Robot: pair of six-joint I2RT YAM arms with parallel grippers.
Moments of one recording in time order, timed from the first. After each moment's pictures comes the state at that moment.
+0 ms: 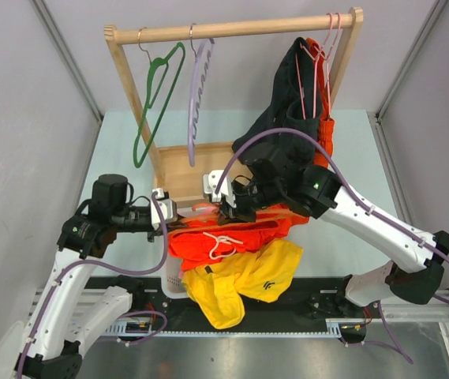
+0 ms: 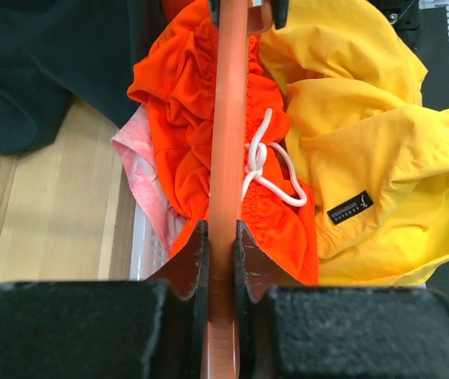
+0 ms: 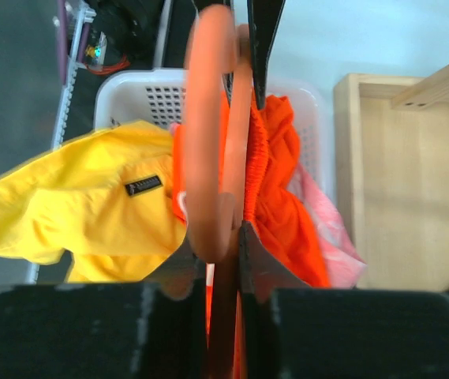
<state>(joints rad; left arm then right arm) -0.31 0.76 1.00 -0.93 0.93 0.80 1.02 1.40 1.62 -0.84 -0.48 -0.50</state>
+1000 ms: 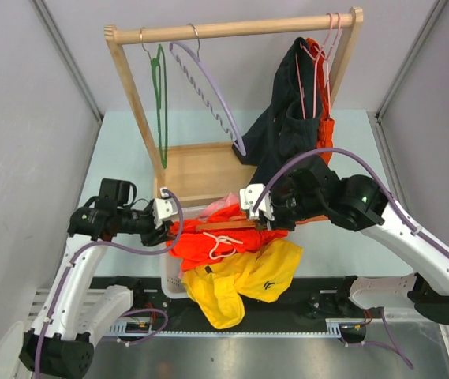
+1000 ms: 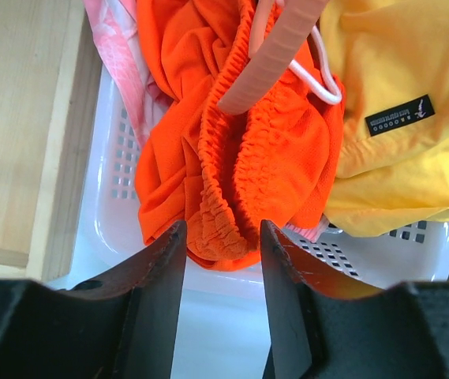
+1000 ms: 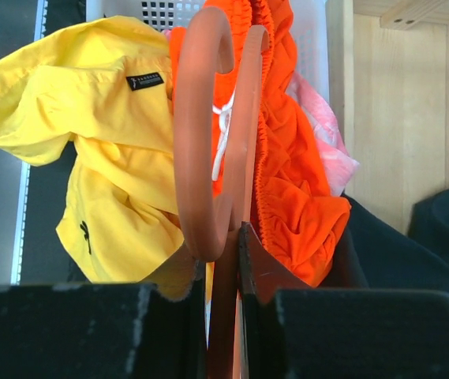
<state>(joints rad) -0.16 0.85 0.92 -1.12 0.79 0.95 0.97 1.19 1.54 -1.08 -0.39 -0.63</state>
